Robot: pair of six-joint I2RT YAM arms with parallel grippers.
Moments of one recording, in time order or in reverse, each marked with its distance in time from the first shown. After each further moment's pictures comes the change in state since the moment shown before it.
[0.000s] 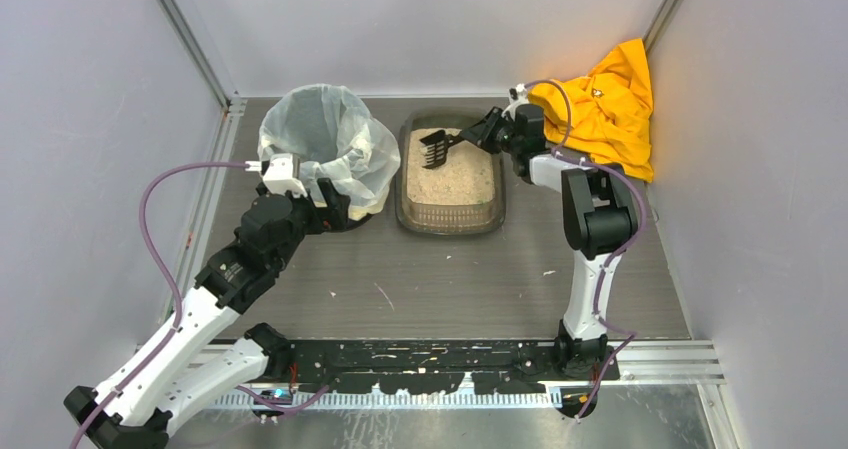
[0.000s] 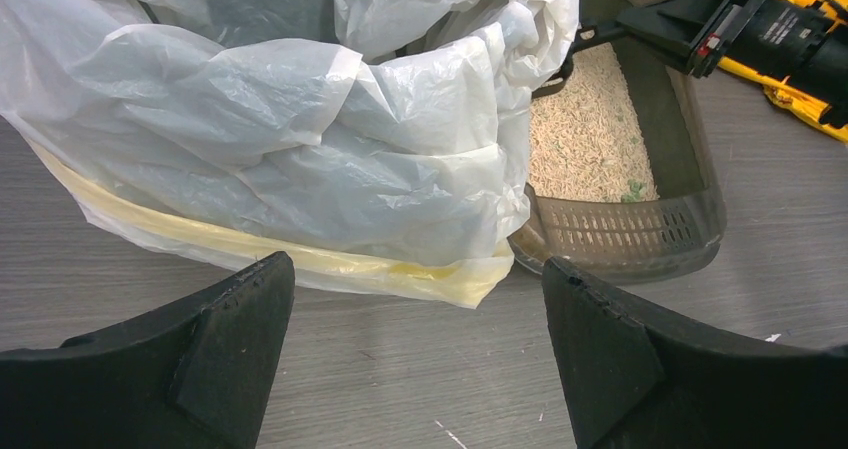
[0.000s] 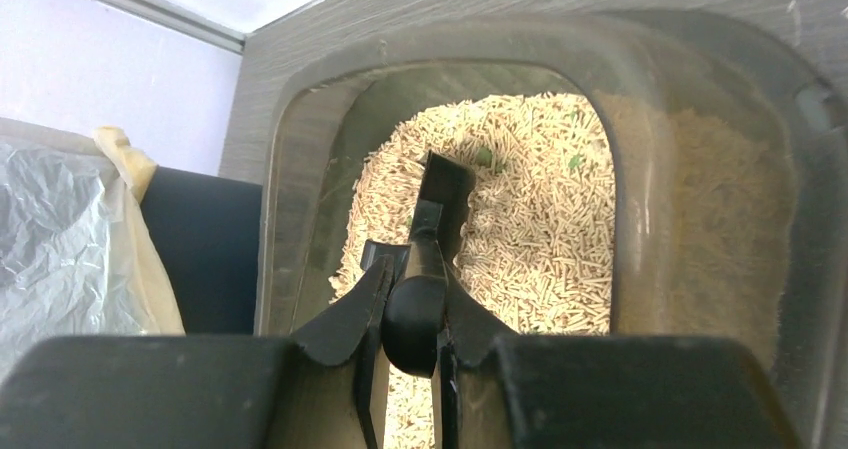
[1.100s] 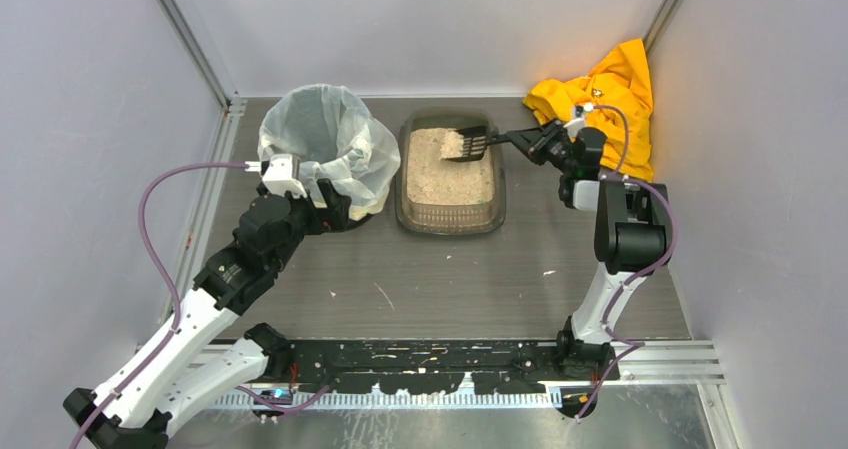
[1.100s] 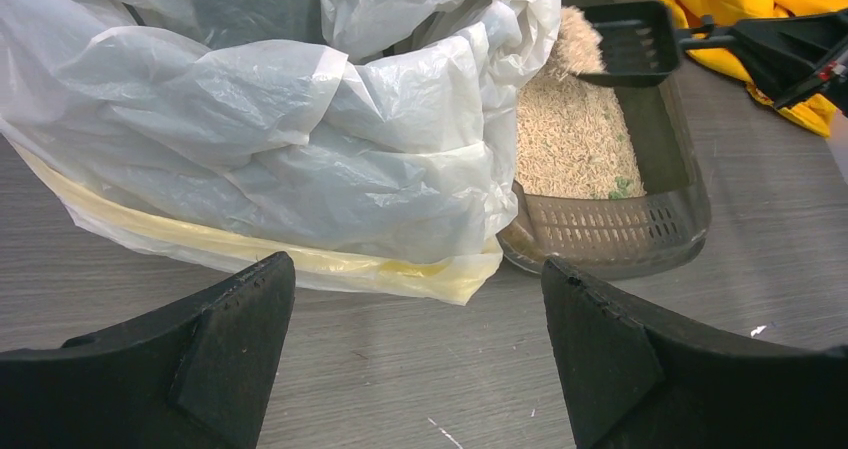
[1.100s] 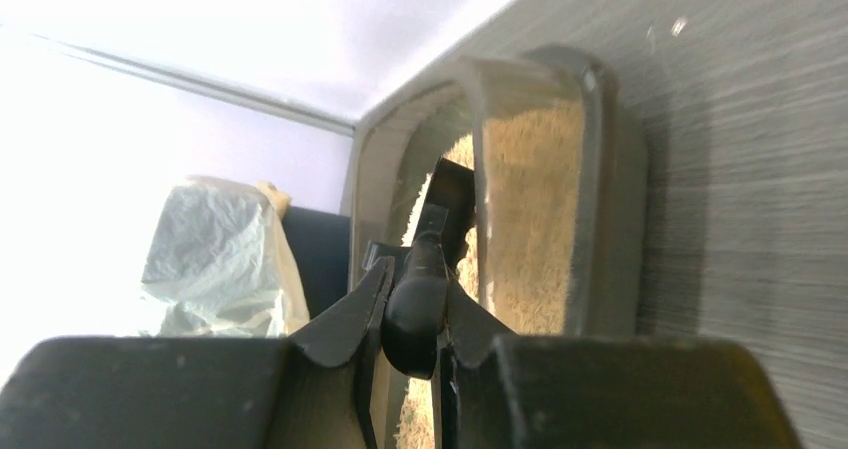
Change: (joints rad) left arm 0.000 -0.001 0.000 0.002 0.023 0.000; right arm -0.252 -0.148 -0.328 0.361 -0.216 0.306
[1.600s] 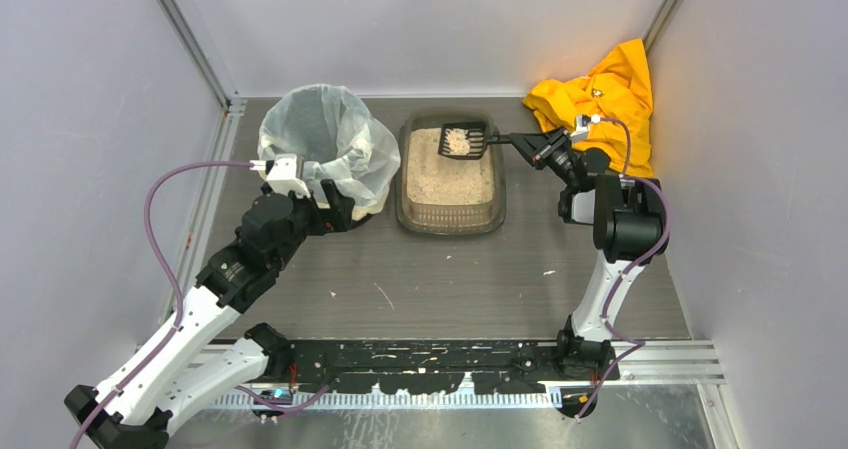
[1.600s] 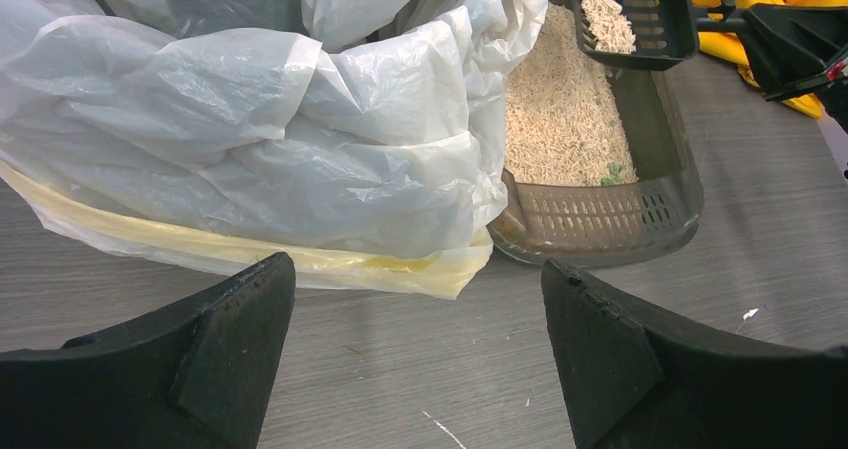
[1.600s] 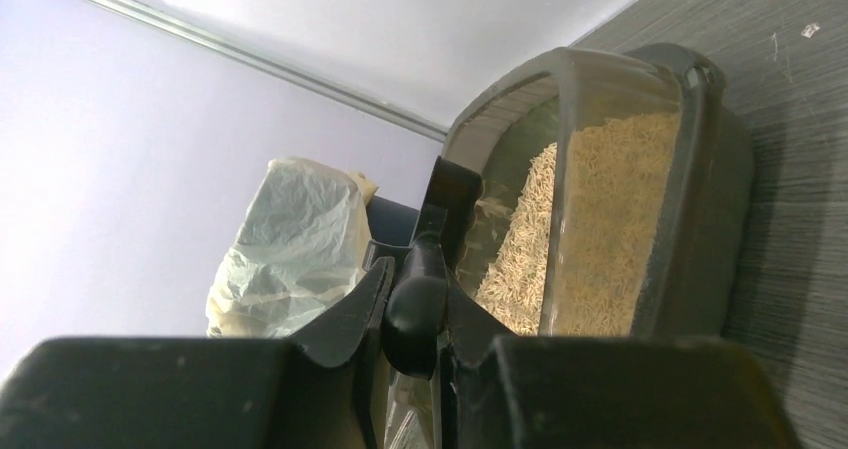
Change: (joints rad) left arm 0.000 0.011 0.000 0.000 0.033 -0.002; right arm -0.050 0.098 -0.127 0.547 -0.096 0.285
